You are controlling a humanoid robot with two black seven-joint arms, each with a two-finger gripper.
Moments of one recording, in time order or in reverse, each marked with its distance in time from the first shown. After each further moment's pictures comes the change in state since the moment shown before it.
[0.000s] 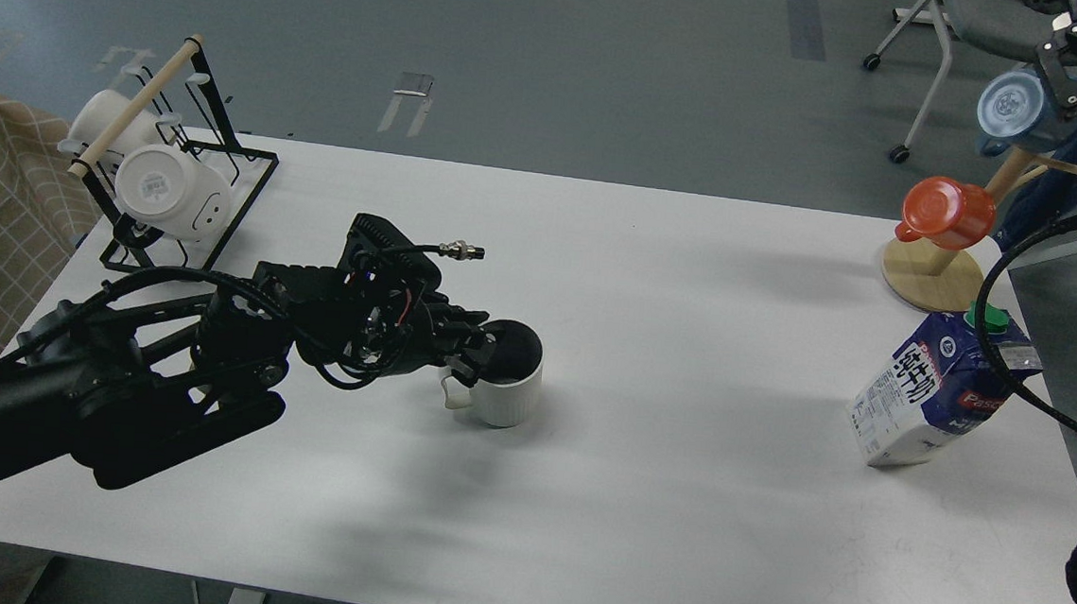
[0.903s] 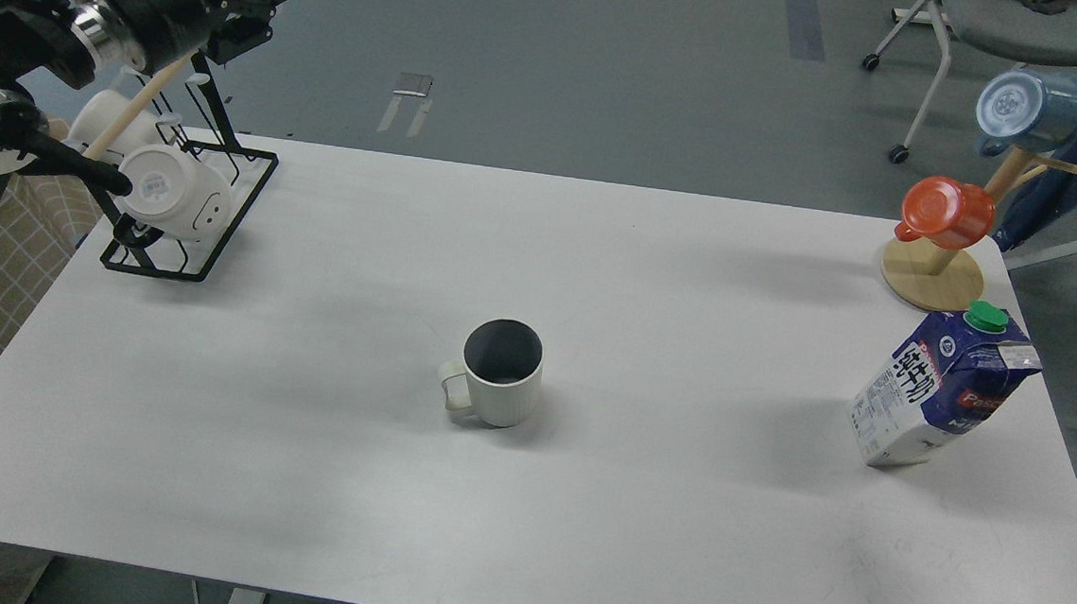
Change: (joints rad) left arm -0.038 0.122 -0.679 0.356 -1.457 0.121 -0.019; right arm -0.952 -0.043 0.208 0.624 0.305 0.000 -0.002
